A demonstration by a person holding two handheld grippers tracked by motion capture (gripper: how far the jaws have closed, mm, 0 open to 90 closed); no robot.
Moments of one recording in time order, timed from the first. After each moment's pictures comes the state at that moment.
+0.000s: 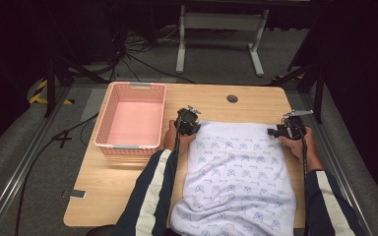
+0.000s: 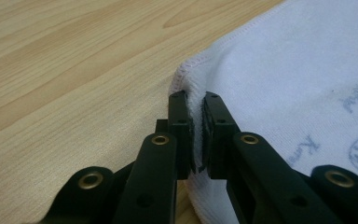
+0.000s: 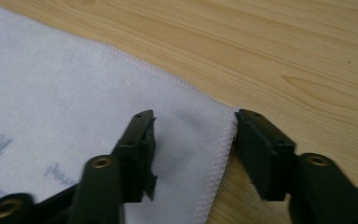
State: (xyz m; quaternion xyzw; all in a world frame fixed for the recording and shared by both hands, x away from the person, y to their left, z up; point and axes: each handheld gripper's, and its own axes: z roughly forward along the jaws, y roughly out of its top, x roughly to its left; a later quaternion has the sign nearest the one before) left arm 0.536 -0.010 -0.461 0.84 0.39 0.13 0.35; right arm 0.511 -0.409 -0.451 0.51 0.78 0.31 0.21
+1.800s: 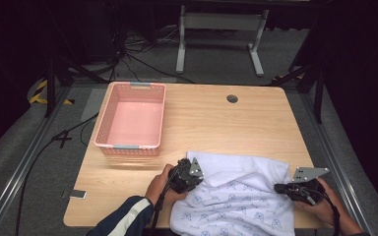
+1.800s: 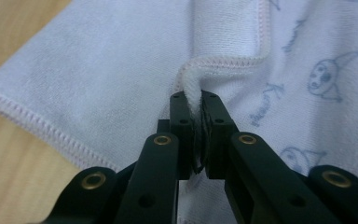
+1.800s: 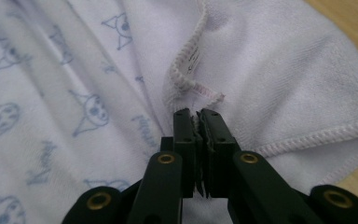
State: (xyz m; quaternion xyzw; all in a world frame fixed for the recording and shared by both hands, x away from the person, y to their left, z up) left arm 0.362 0.010 -0.454 0.93 0.18 0.10 0.31; right arm 0.313 -0.384 -0.446 0.29 0.89 0.31 0.12
